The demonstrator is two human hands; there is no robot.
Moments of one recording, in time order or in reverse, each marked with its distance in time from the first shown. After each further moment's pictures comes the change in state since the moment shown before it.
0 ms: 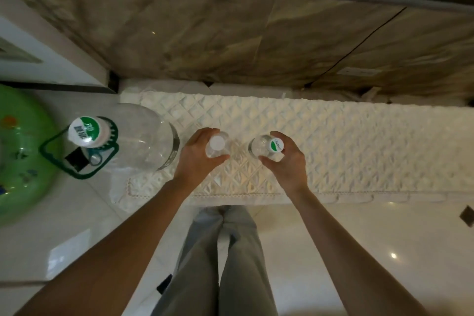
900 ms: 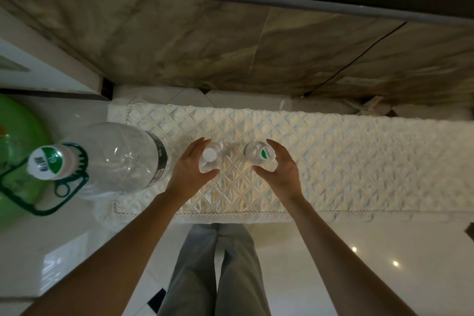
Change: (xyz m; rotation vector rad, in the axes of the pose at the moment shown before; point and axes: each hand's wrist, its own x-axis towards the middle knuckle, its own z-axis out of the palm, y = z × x) left_hand 0.022 -0.017 0.030 0.015 -0.095 -0.096; right_hand 0.042 0.027 0.001 -0.013 -0.147 0.044
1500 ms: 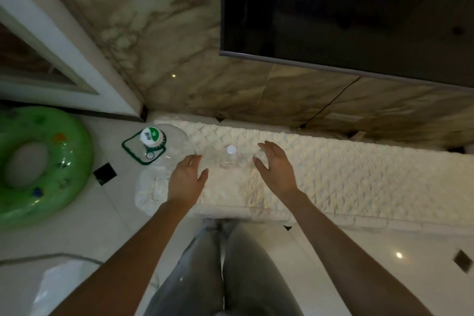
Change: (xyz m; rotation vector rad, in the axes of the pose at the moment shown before) left_hand -0.117 0.071 -0.121 0.242 0.124 -0.139; right_hand -0.091 -0.126 -0.050 -0.313 -0.021 -0.280
